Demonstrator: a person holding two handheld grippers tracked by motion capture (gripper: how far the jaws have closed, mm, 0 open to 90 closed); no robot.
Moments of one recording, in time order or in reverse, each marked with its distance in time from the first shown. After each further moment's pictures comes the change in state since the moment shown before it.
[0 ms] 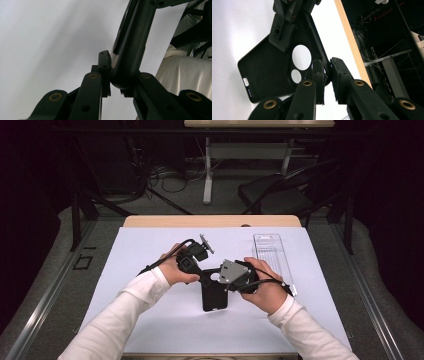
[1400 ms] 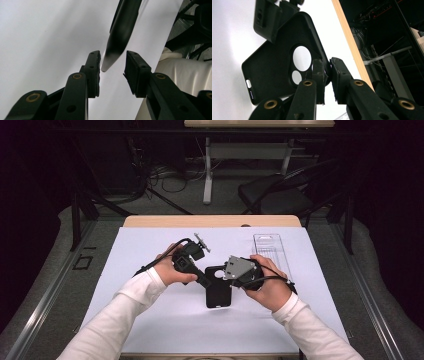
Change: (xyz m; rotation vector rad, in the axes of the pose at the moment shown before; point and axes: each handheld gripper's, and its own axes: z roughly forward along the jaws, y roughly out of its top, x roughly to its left) left arm 0.002 -0.010 -0.008 -0.056 -0.030 0.007; right arm -0.011 -0.010 -0.004 -0.004 -0.002 0.034
